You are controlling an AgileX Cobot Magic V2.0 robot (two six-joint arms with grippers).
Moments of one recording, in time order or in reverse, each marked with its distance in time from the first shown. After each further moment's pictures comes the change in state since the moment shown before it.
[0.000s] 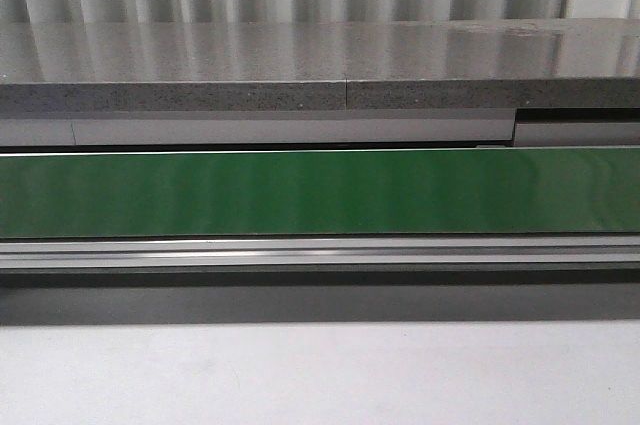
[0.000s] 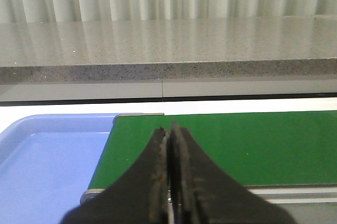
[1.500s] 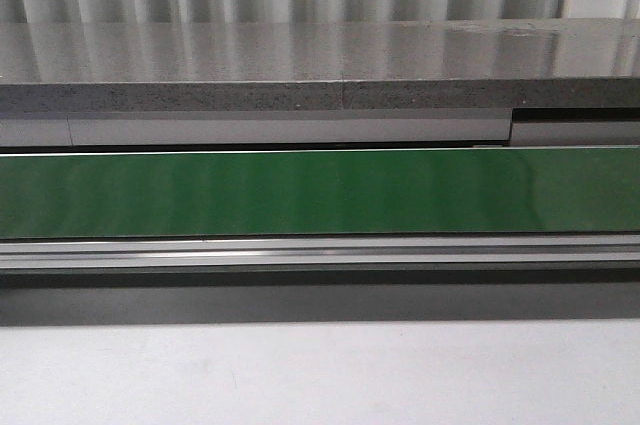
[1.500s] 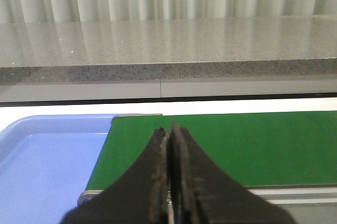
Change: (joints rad) left arm 0.000 0.000 0.000 0.000 0.000 0.000; right arm -0.048 0.491 -0.200 0.013 -0.109 -0.169
